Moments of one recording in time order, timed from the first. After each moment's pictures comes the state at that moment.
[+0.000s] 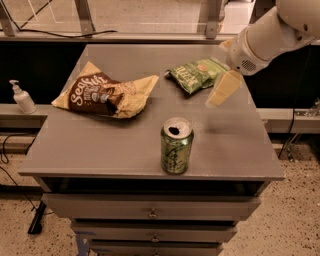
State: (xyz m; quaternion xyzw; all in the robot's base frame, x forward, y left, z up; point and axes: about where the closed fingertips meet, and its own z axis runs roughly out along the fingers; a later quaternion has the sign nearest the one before) arm 0.628 -0.161 0.907 -0.59 0.74 0.01 0.32
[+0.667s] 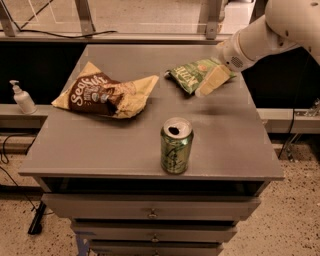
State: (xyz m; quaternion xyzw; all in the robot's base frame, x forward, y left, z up) arm 0.694 -0.155 0.883 -0.53 0.77 0.06 0.36
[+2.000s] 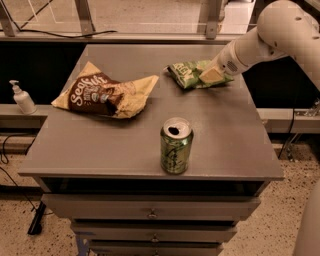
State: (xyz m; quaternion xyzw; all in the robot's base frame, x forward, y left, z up) arm 0.735 -0.168 0.850 -0.48 0.79 0.06 0.37
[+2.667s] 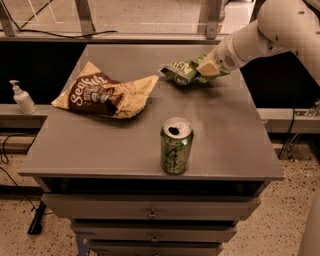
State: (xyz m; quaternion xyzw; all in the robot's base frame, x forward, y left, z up) arm 0.731 -0.149 0.873 -0.49 0.78 0.08 0.39
